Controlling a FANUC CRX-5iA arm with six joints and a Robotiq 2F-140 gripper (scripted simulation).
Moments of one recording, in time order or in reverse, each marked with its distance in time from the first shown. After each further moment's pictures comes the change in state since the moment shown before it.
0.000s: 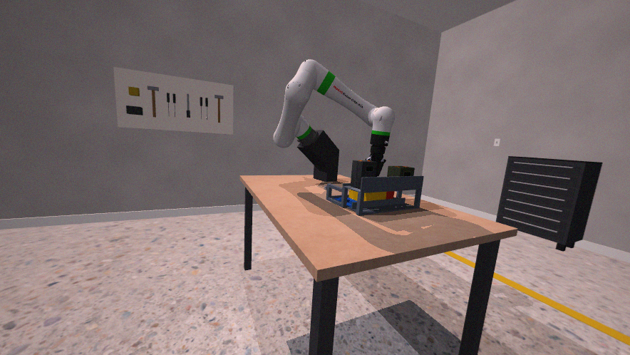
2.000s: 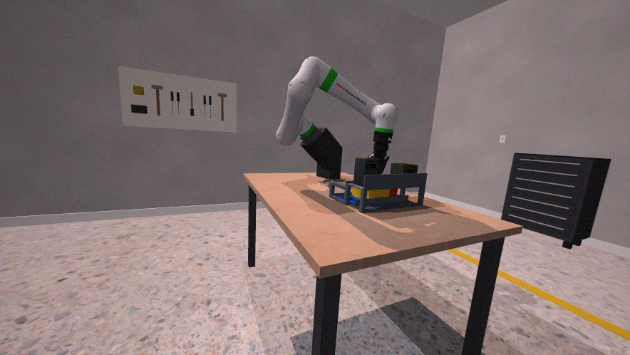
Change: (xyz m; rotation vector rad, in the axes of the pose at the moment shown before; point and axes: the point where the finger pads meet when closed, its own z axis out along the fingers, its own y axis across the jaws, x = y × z) arm 0.000 0.000 0.000 0.000 0.000 0.000
